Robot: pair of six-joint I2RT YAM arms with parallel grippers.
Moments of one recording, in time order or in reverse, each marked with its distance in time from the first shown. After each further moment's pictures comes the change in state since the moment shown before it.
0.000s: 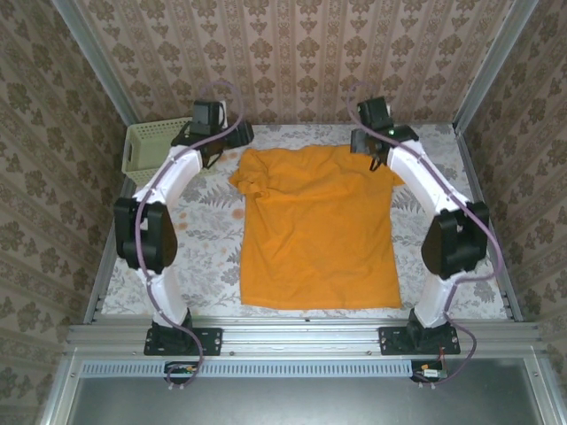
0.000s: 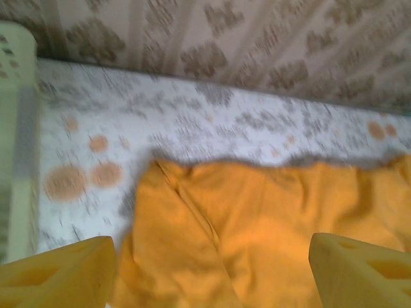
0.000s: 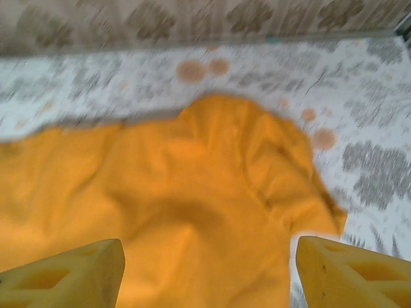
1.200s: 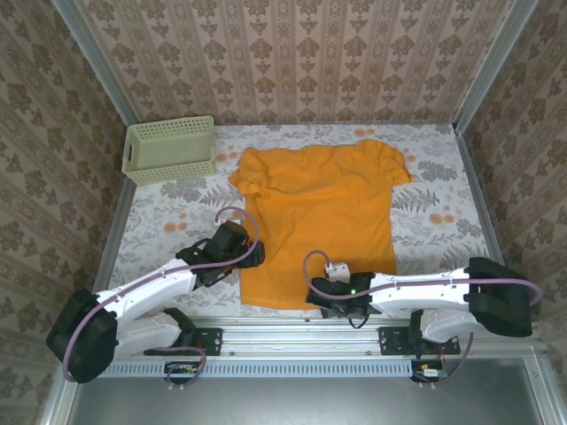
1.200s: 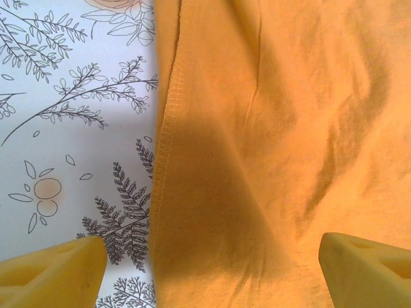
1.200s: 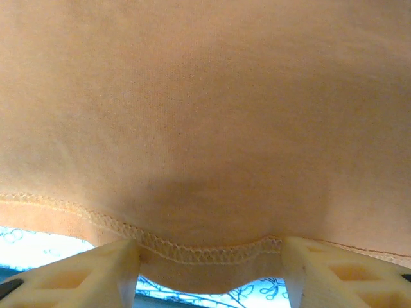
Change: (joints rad) left arm -0.462 -0.753 -1.085 0.063 -0.274 -0.310; right arm 0.970 -0.436 -1.001 0.013 -0.082 0.812
